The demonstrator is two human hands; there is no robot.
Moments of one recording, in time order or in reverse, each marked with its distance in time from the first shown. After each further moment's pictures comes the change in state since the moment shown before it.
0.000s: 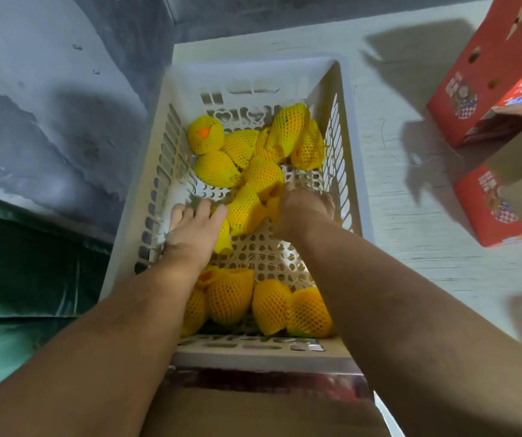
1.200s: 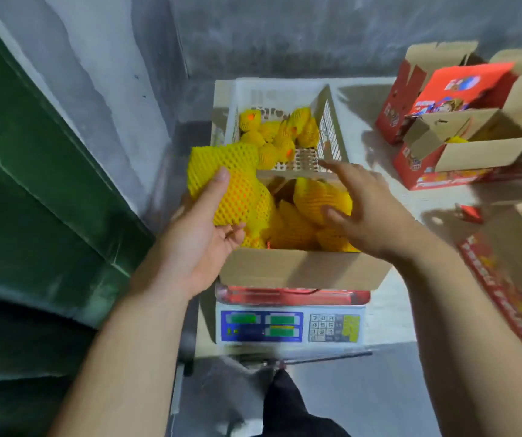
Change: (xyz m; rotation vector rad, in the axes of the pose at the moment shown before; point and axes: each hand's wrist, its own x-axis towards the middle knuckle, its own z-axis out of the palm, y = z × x) left_hand -0.466 -0.054 -0.070 -2.462 0.035 -0.128; right_hand -0.459 -0.009 0.033 0.175 0.523 -0.381
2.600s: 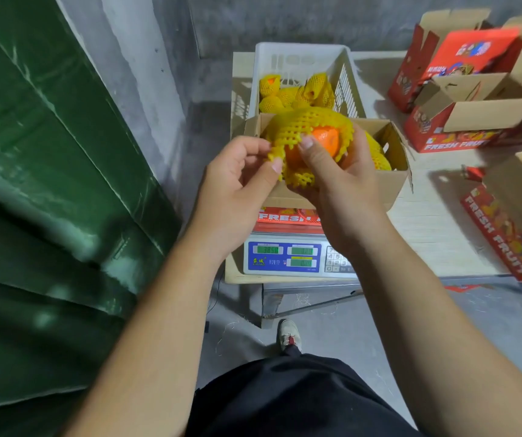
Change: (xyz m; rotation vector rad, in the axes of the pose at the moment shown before) left_hand -0.108 -0.032 -0.054 0.638 -0.144 0.640; right_hand -0.114 -0.144 0.056 1.406 0.274 0.141
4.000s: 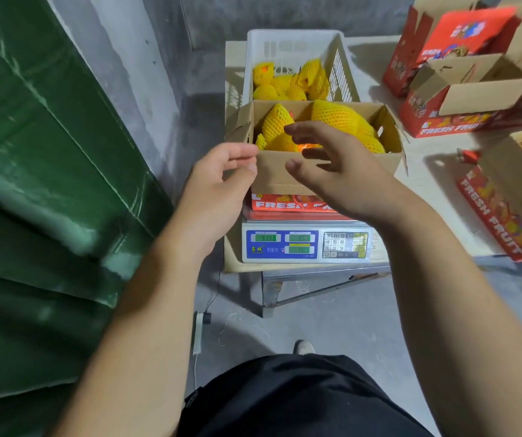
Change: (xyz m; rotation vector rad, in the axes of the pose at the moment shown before) left_hand -0.014 -0.001 -0.014 0.043 0.000 -0.274; right_hand 0.000 -0.025 -0.031 -0.957 -0.345 -0.129
